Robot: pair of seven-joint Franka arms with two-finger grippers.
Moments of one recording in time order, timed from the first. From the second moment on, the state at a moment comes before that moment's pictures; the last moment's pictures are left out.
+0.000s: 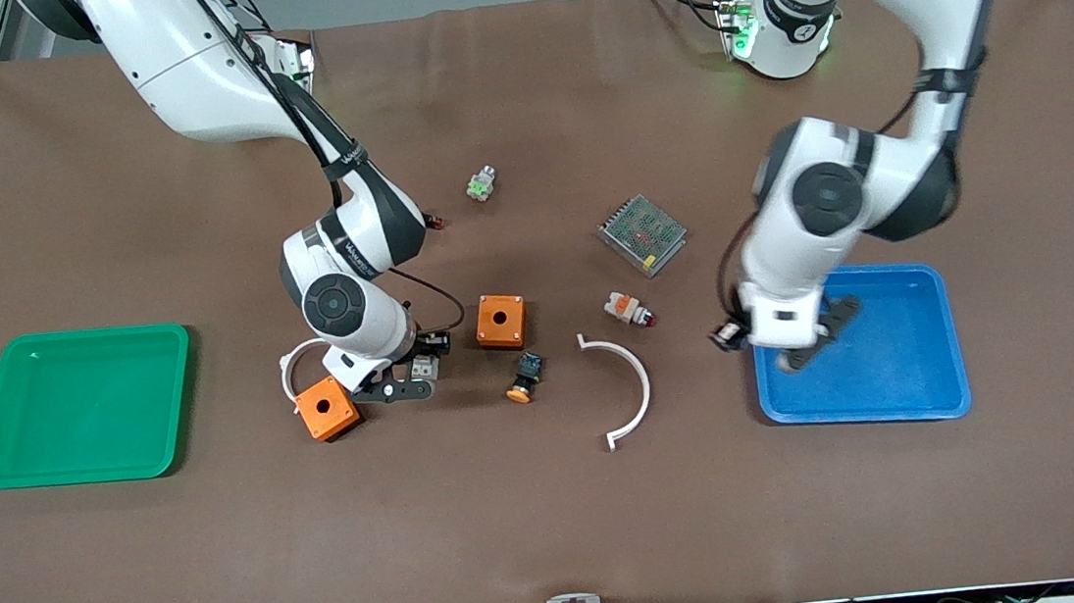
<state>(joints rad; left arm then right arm) -0.20 0.41 -0.15 -1.76 0.09 2.24 -0.99 0.44 0.63 0.06 -1.72 0.08 2.28 0.49</state>
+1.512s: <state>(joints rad) 0.23 0.61 -0.16 -1.81 0.10 2.31 -0.37 -0.30 0.39 0.03 -1.43 -0.12 1.57 -0.05</state>
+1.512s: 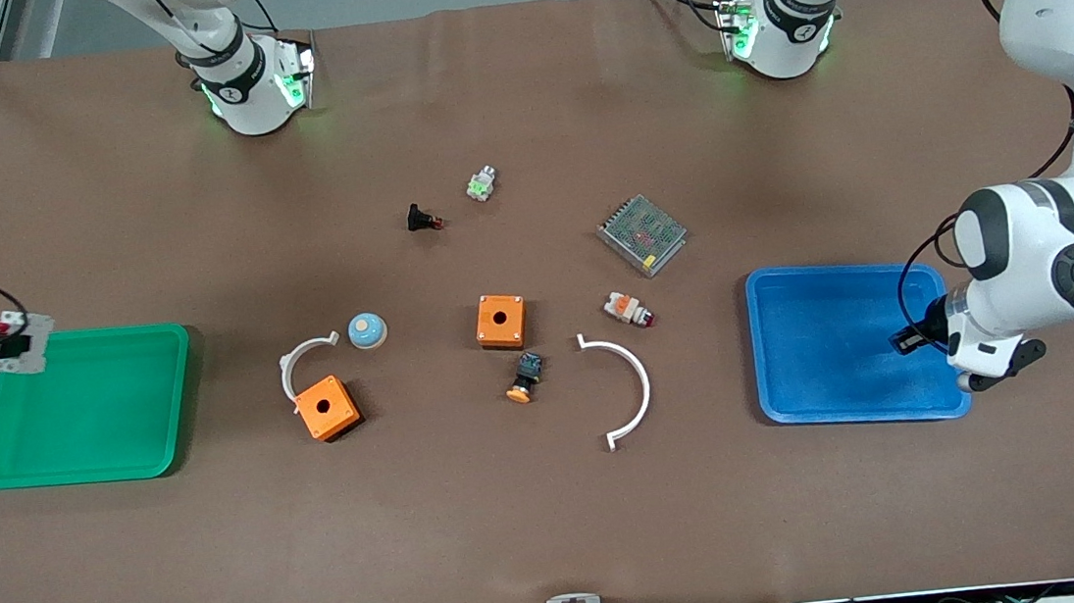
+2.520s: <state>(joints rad) 0.23 0.30 -0.27 -1.55 0.15 1.88 -0.37 -0.40 0.71 0.04 -1.42 -0.12 2.03 -0.24</state>
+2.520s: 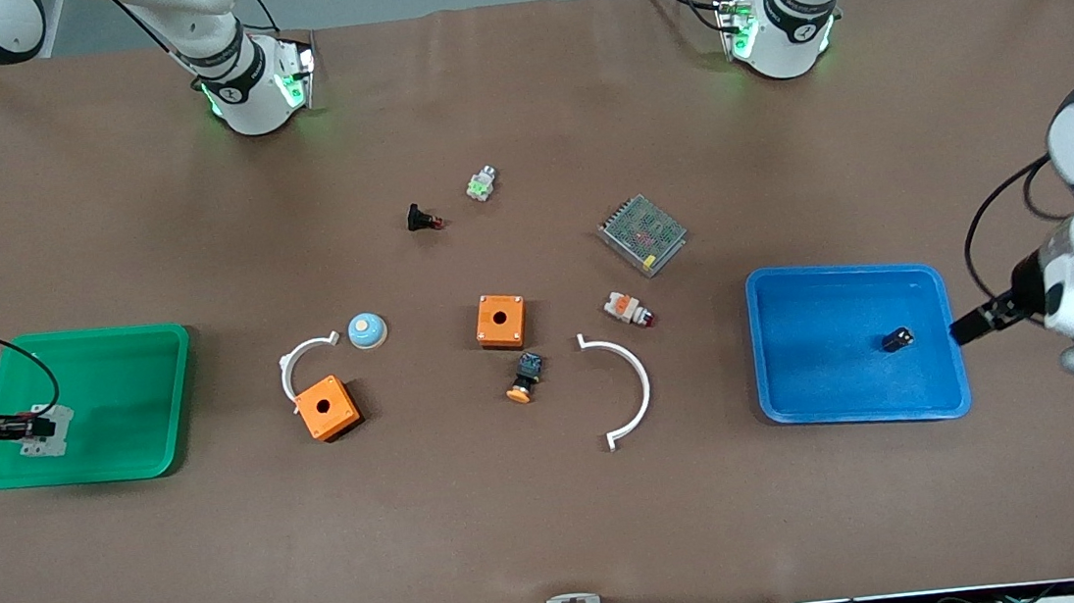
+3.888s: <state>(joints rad) 0.08 -0.07 -0.13 -1.57 -0.01 1.48 -0.21 -0.42 0.74 0.04 -1.47 -0.09 2.04 -0.29</state>
